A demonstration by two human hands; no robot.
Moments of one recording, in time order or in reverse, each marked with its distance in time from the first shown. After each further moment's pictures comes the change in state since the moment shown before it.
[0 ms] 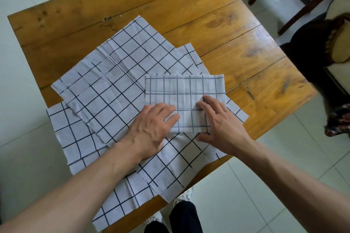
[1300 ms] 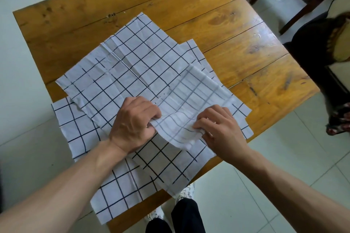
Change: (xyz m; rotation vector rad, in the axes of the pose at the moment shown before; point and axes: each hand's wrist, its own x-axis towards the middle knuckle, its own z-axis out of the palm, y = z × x) left_hand -0.029 -0.028 -0.001 -0.219 0.493 -0.068; right_hand -0.020 -0.014 0.026 0.087 0.600 -0.419
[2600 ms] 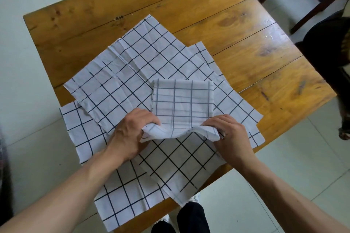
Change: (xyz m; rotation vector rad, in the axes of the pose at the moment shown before) left_hand -0.019 -0.026 -0.003 -0.303 -0.211 -0.176; right_hand -0.004 0.007 0.018 0.250 -0.099 0.440
